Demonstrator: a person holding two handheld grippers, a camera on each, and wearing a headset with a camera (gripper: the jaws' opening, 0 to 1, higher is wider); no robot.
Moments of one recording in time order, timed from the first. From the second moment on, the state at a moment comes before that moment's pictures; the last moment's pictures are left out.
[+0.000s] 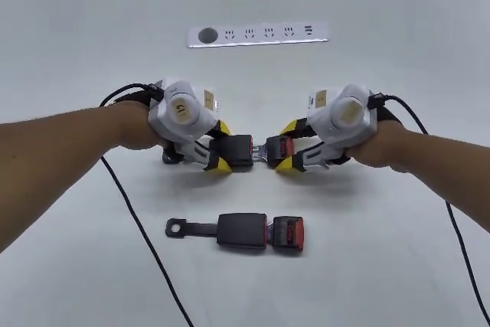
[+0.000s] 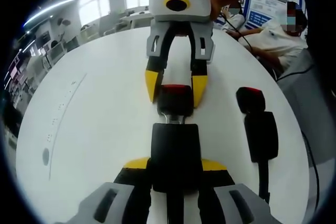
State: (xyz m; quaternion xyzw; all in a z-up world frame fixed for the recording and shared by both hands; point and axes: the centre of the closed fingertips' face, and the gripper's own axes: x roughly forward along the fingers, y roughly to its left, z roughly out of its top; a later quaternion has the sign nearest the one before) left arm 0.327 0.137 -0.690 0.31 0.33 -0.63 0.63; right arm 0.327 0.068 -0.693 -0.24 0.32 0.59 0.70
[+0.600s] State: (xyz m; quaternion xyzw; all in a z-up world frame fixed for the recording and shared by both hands) left arm 0.326 0.135 -0.689 0.31 0.33 -0.63 0.63; right arm 0.328 0.037 -0.693 -0.23 0.32 0.58 0.71
